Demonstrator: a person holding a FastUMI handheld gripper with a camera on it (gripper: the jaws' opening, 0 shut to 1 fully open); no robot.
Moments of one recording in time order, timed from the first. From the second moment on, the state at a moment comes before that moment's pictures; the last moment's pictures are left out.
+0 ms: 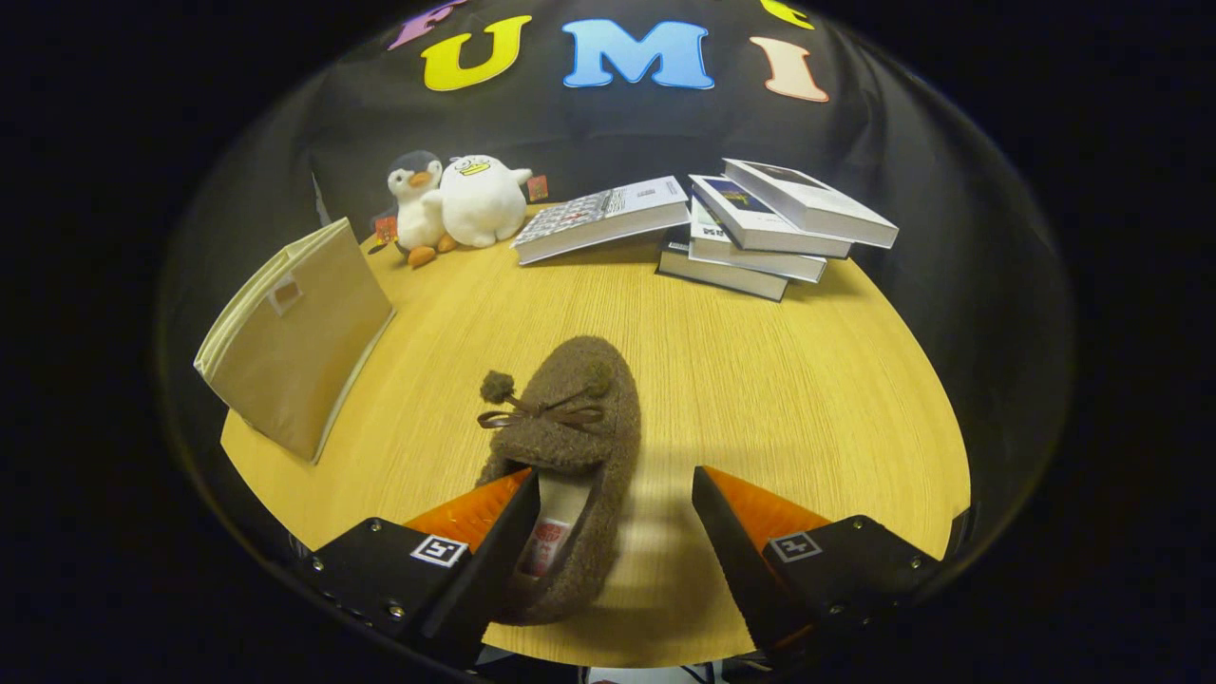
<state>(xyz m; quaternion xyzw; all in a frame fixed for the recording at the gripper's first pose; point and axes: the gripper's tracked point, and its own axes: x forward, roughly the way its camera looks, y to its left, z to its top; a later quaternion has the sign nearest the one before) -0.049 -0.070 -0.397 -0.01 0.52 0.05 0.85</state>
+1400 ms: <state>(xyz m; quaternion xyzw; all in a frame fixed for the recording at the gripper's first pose) -0.037 -0.059 -0.380 0.12 0.54 -0.06 0.83</state>
